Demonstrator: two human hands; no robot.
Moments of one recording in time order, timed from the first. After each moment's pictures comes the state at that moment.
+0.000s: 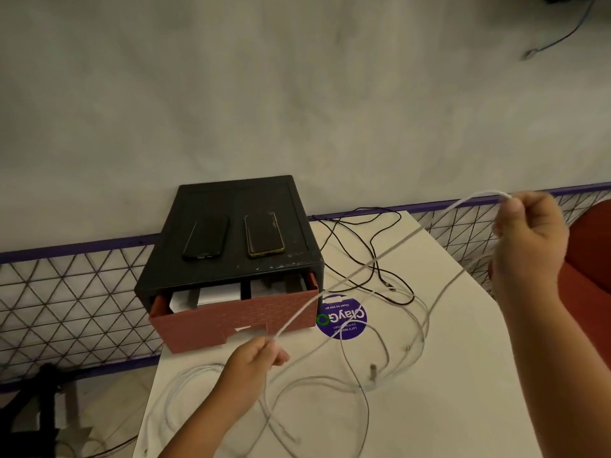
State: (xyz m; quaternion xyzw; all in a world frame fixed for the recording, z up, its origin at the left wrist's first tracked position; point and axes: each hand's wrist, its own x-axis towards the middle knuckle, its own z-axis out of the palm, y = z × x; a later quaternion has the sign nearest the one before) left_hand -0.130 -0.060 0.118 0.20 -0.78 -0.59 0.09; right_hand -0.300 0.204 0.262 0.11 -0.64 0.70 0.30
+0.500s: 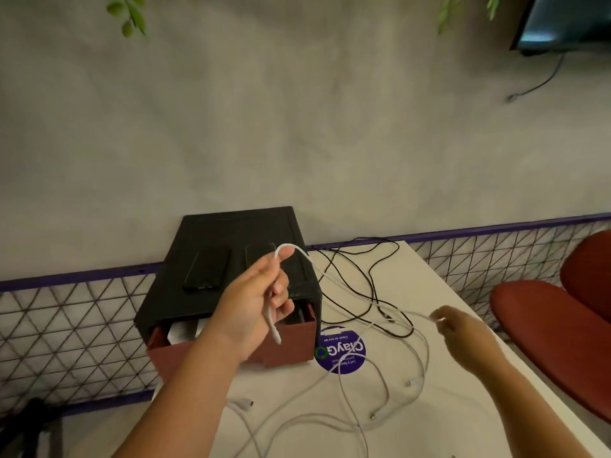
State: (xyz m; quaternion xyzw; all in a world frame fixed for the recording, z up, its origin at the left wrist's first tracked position) left_hand -0.177 -0.049 0.261 0.07 -0.51 -0.85 0.11; right_hand -0.325 0.227 0.160 0.07 -0.97 0.24 0.01
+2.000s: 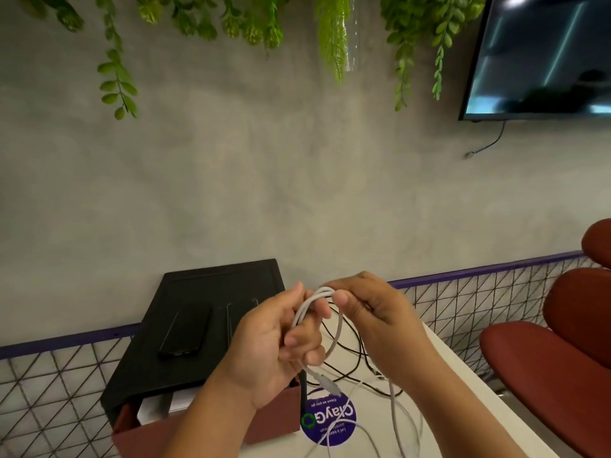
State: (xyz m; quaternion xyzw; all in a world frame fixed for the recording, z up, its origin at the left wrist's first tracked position) left_hand -0.180 -0.002 0.326 -0.09 -0.52 -0.85 0.02; right_hand -0.240 0.134 0.322 0.38 -0.74 0.53 0.13
